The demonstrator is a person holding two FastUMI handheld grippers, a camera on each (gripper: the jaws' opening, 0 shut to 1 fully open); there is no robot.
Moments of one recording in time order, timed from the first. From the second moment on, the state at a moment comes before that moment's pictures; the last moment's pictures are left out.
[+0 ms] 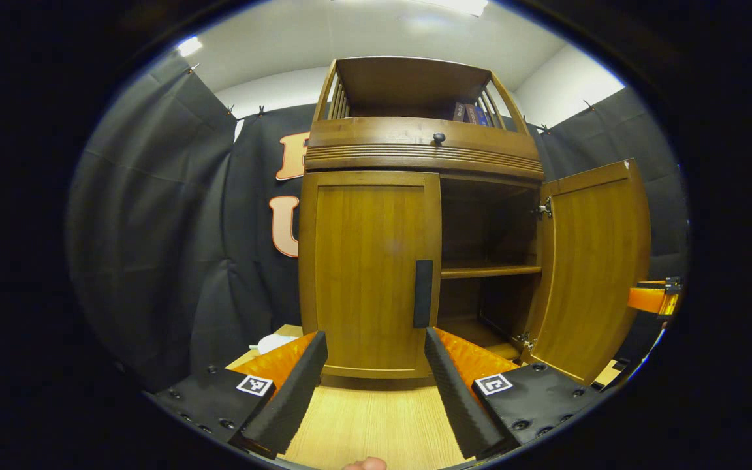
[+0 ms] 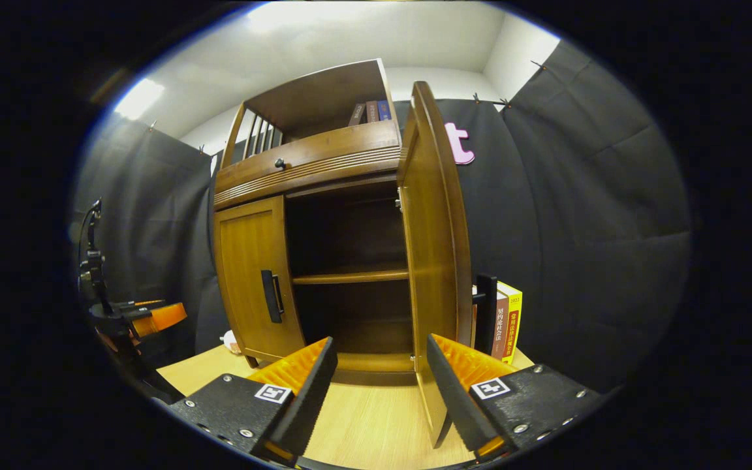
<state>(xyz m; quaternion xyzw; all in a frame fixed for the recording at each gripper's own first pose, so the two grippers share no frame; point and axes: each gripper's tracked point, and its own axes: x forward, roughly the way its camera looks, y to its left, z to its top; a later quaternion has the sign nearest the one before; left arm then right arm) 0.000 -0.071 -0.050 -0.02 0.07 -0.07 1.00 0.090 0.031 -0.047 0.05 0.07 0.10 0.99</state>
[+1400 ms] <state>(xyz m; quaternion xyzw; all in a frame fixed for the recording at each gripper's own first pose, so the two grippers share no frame) 0.225 -0.179 -0.103 0.01 0.08 -0.13 0.99 0.059 -0.002 -0.043 0.06 0.07 0.03 1.00</state>
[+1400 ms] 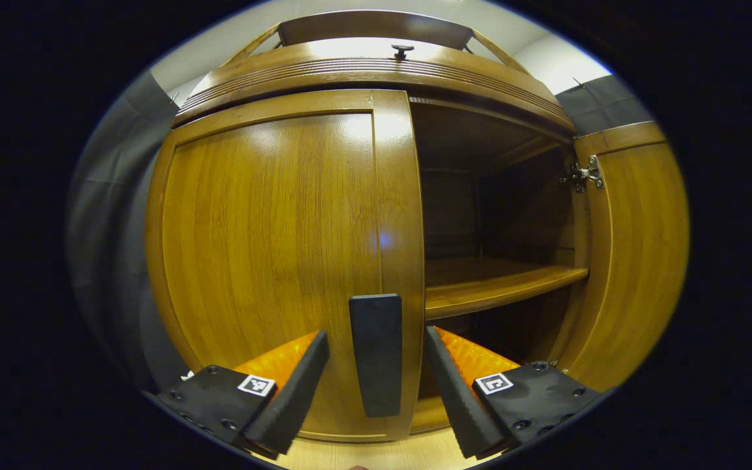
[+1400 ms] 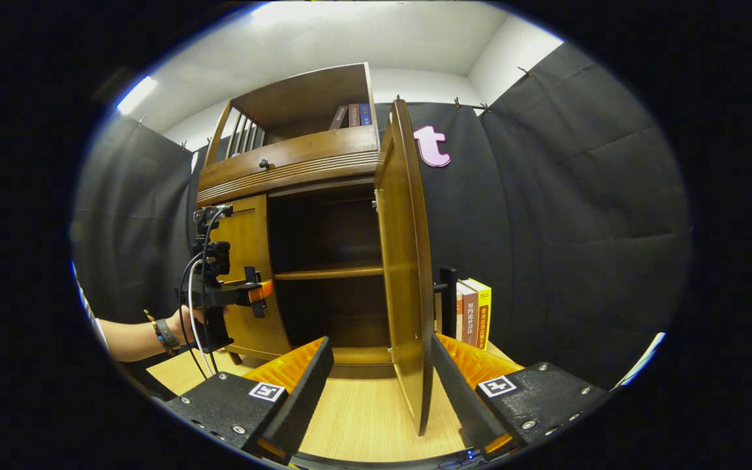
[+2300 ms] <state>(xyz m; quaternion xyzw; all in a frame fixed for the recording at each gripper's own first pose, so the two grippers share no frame) 0.176 -0.163 -0.097 0.02 0.10 -0.13 0.99 0.053 0.012 -0.051 0.05 0.08 0.05 0.99</state>
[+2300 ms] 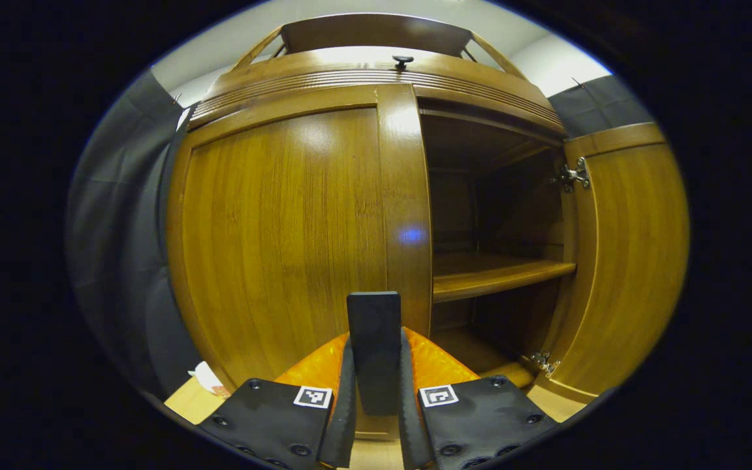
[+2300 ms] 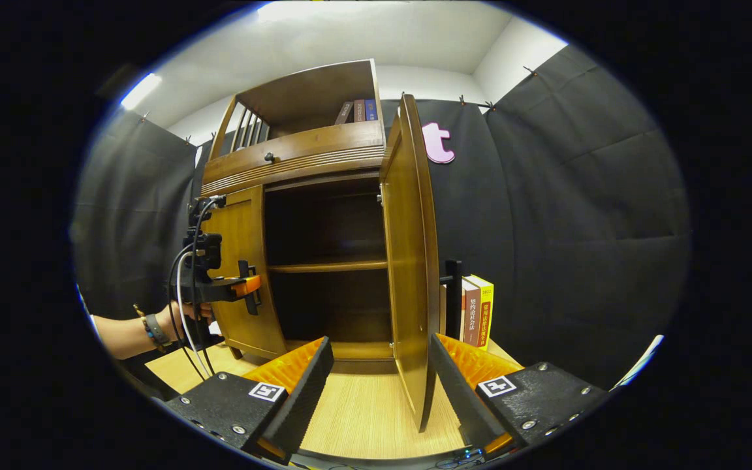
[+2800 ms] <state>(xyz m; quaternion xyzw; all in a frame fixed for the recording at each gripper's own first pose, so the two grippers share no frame) 0.096 -0.098 -0.079 0.01 0.12 -0.12 0.99 0.062 0.046 -0.058 0.06 0.09 0.09 0.99</state>
